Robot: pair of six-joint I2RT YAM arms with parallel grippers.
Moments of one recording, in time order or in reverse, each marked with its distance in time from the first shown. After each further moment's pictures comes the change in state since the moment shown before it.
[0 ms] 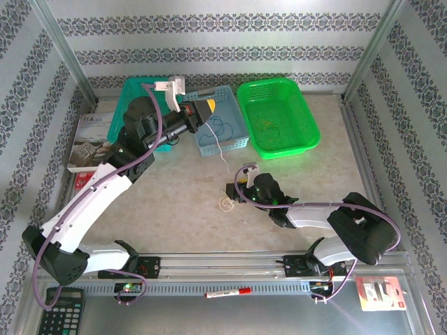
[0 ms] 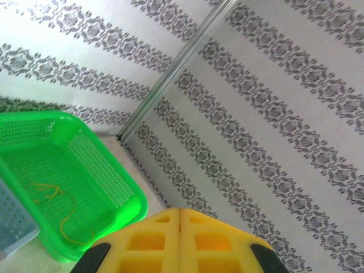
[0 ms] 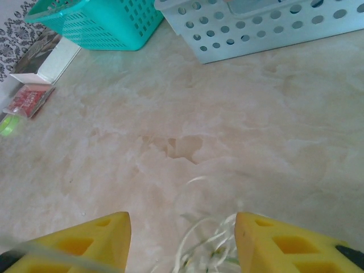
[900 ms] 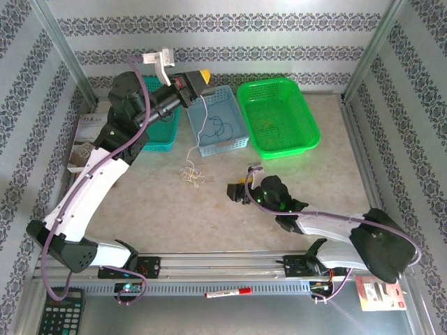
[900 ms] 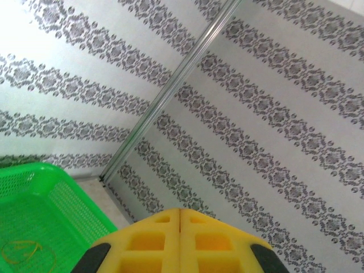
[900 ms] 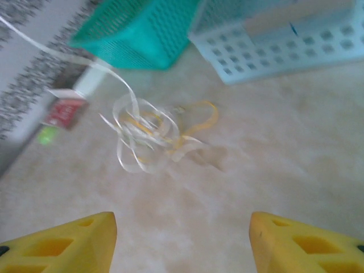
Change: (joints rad) left arm 0.074 0.108 0.258 -0.013 0.076 -0.025; right arm 0.029 -0.214 -0.013 -0.082 -0.012 0.018
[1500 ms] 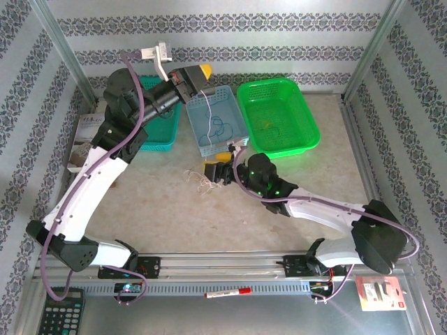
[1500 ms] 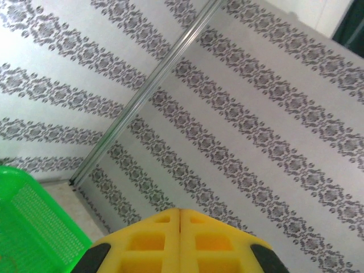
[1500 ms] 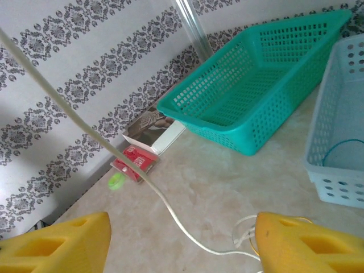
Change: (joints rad) left arm -0.008 0.013 0.073 0.029 0.055 -0.091; right arm 0.059 0.127 0.346 -0.047 -0.047 -0.083
